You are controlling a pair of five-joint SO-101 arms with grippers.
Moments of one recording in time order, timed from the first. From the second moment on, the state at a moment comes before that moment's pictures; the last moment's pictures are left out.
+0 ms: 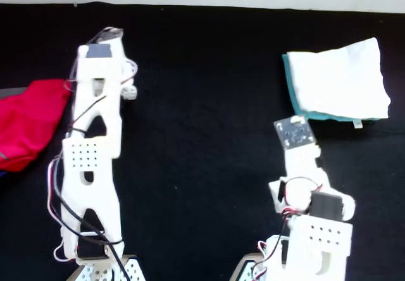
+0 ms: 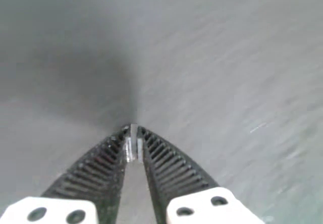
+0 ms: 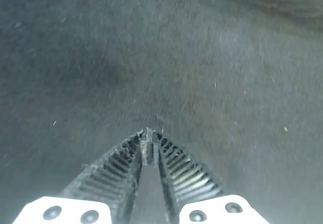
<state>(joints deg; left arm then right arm) -13.0 58.9 -60.5 93.0 7.1 6.1 -68.0 66.9 72.3 26.6</state>
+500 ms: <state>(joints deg) -48.7 23.0 -42.4 101.4 -8.0 -6.1 -68.1 90.8 48.3 22.6</state>
